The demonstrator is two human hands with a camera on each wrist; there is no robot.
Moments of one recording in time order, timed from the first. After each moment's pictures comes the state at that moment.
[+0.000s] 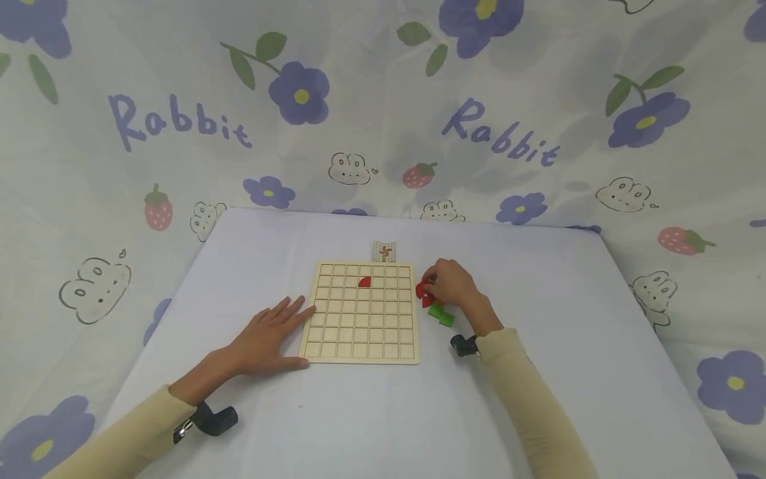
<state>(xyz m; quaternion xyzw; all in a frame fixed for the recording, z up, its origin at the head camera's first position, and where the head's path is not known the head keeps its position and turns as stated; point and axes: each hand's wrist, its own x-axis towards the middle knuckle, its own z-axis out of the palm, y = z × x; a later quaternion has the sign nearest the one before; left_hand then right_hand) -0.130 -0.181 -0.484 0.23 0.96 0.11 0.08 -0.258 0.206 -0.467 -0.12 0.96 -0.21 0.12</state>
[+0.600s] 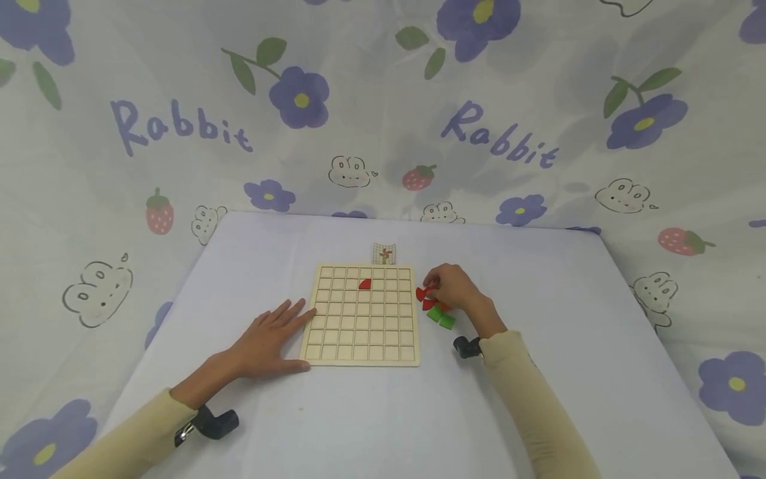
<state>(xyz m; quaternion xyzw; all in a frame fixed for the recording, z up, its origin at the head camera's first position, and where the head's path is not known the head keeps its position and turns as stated) -0.127 -0.180 -0.482 0.23 0.96 0.12 0.07 -0.252 0.211 -0.461 -0.12 0.95 -0.26 0.15</state>
